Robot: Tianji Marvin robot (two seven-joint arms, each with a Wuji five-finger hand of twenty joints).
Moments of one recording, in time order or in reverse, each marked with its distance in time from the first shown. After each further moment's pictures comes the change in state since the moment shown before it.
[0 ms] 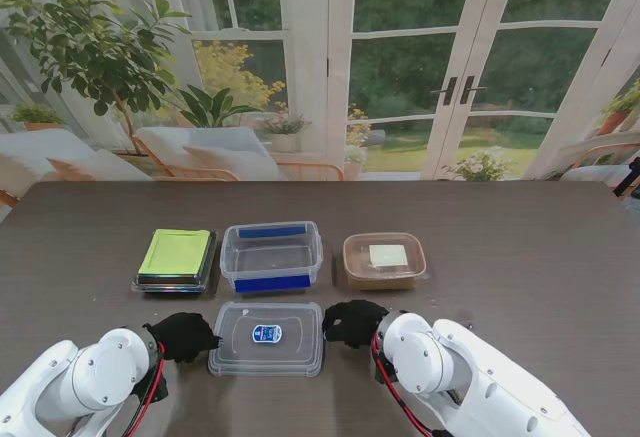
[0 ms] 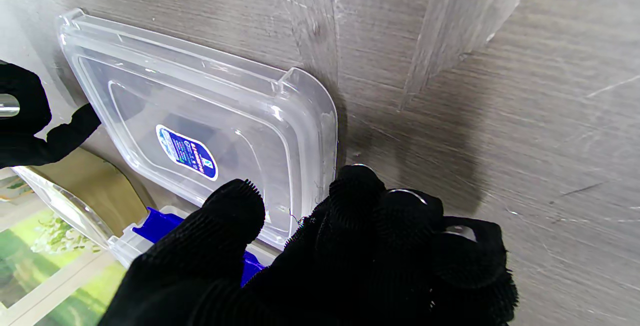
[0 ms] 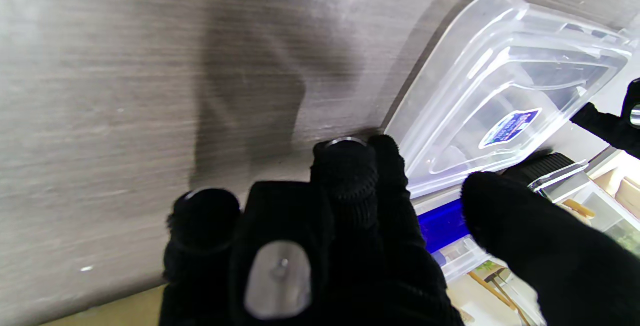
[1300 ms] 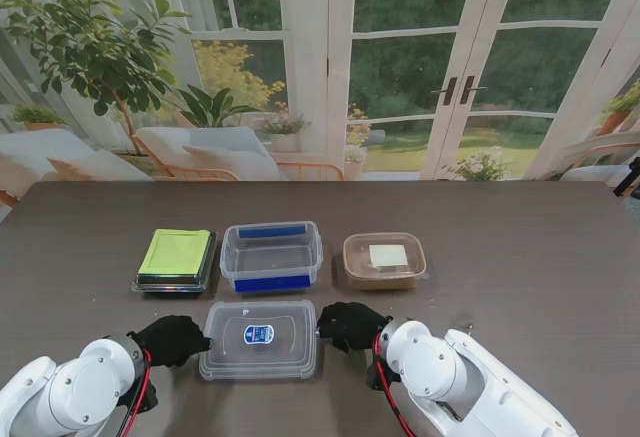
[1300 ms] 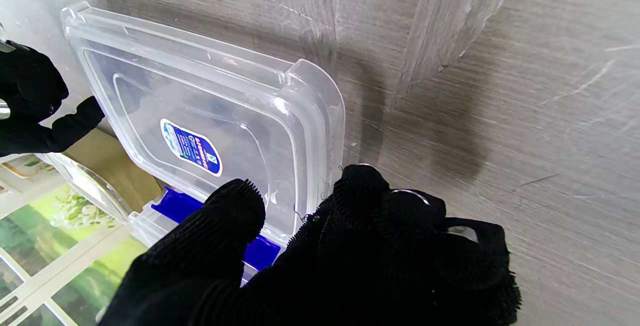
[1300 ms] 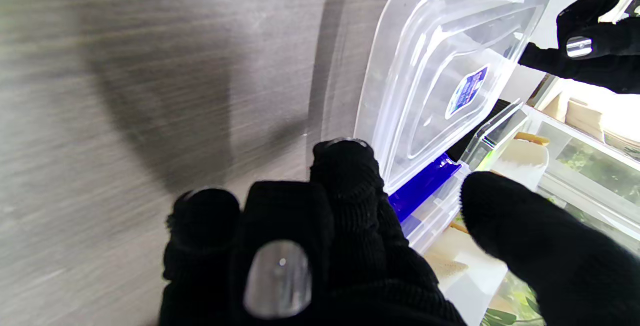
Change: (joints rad) left arm 0.109 -0.012 -0.090 -0.089 -0.007 -0.024 0.033; right arm -0.097 -0.024 0.100 -0.045 0.215 -0.030 -0.044; left_hand 0.000 0.000 0.000 0.000 0.024 0.024 0.021 0.016 0.007 0.026 -0.012 0.002 -0.002 0.011 0.000 0.001 -0.015 0.025 0.001 0.004; right_hand 0.000 0.000 0.002 0.000 0.001 0.187 0.003 0.001 -0.001 0.000 0.000 0.002 0.000 0.002 0.000 -0.001 0.000 0.000 0.000 0.000
